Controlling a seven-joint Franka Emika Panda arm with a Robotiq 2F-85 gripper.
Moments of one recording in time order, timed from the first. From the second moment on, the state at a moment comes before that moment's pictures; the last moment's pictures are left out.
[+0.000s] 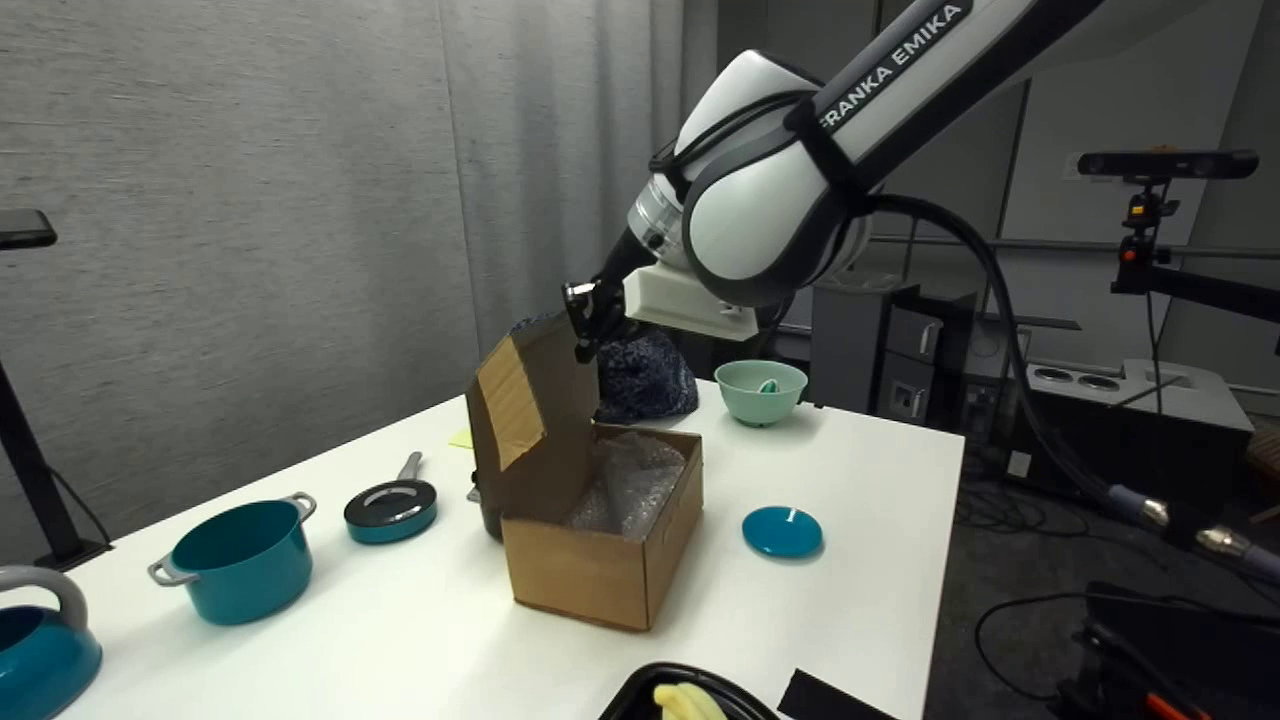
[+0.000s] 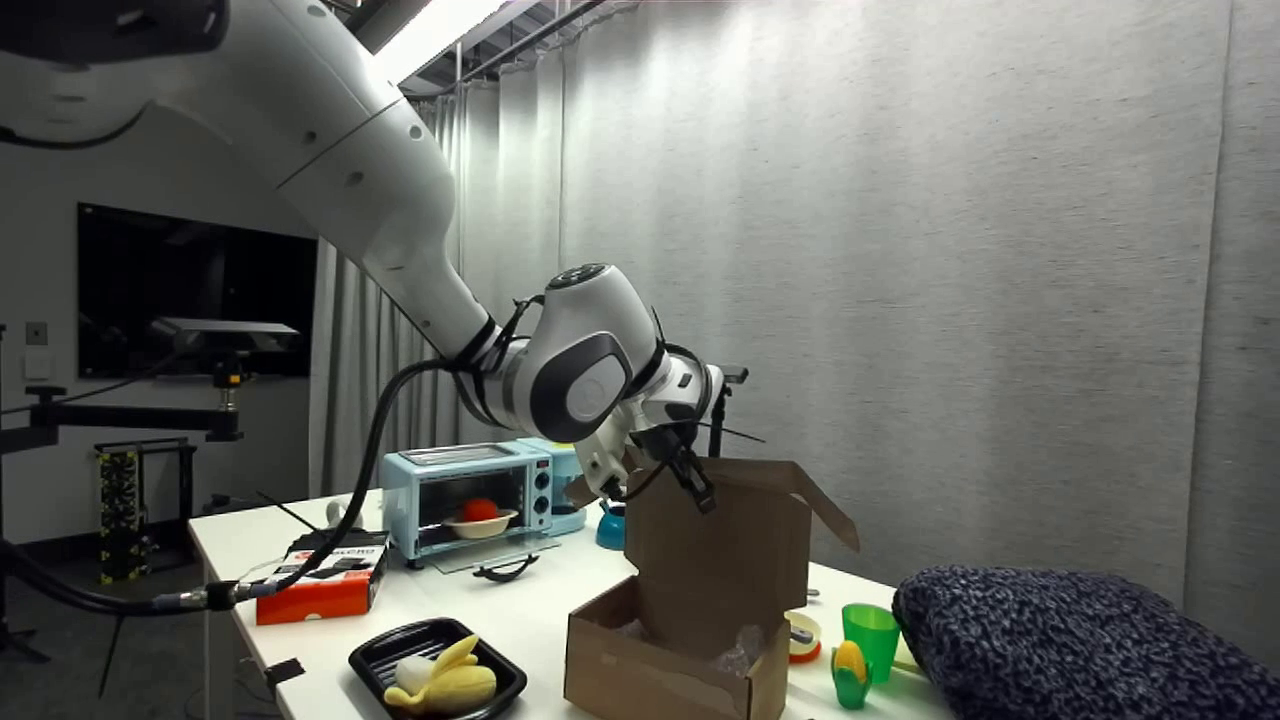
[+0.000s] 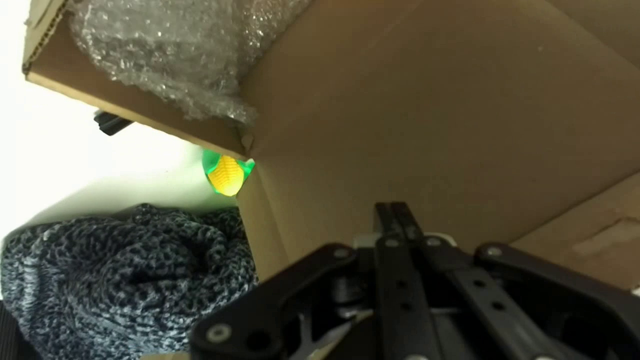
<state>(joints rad) 0.22 0.26 -0.21 -2.06 0.10 3.02 0.50</state>
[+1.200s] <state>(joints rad) 0.17 0.51 -0.15 -1.71 0.06 2.61 0.49</state>
